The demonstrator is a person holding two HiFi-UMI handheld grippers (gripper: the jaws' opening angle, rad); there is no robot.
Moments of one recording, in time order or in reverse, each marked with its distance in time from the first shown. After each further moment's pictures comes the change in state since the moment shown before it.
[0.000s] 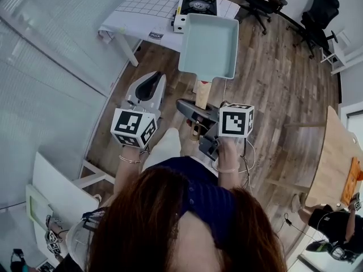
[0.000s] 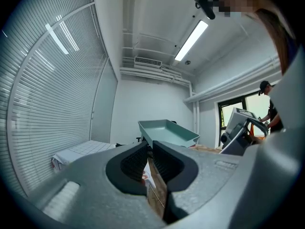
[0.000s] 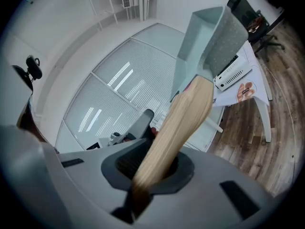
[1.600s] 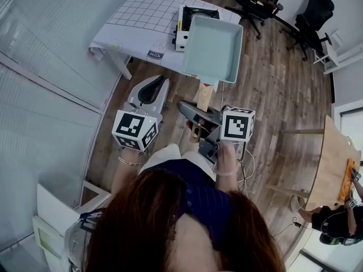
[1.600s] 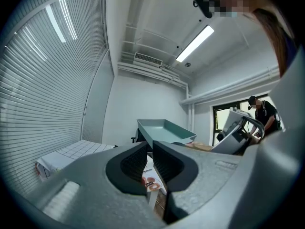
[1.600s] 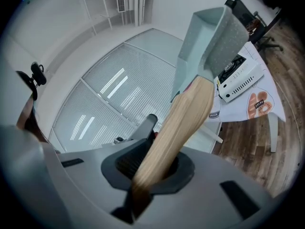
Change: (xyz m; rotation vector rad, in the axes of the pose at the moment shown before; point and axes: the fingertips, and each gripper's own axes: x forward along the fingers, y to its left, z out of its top) left arm 0.095 0.113 -0.006 -0.037 0.000 -0.117; right arm 0.098 -0.058 0.101 0.028 -0.092 -0.039
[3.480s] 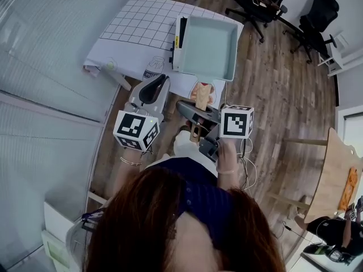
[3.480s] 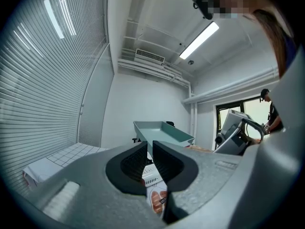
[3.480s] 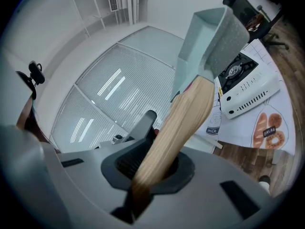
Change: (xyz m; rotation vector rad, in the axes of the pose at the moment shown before) left arm 0.118 0.063 0.008 0.000 0.007 -0.004; right arm 0.042 -0.070 0.103 0.023 0.024 0.015
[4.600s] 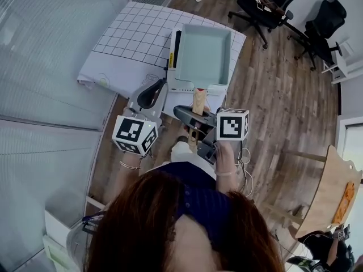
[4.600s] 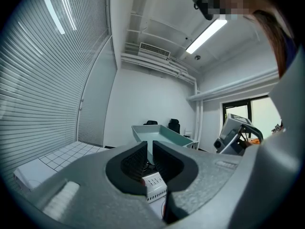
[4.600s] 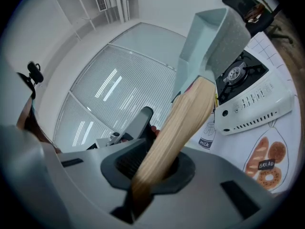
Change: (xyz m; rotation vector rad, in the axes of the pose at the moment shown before) left arm 0.105 0.045 -0.007 -0.018 0.037 0.037; right arm 0.015 -0.078 0.081 0.046 0.063 0.015
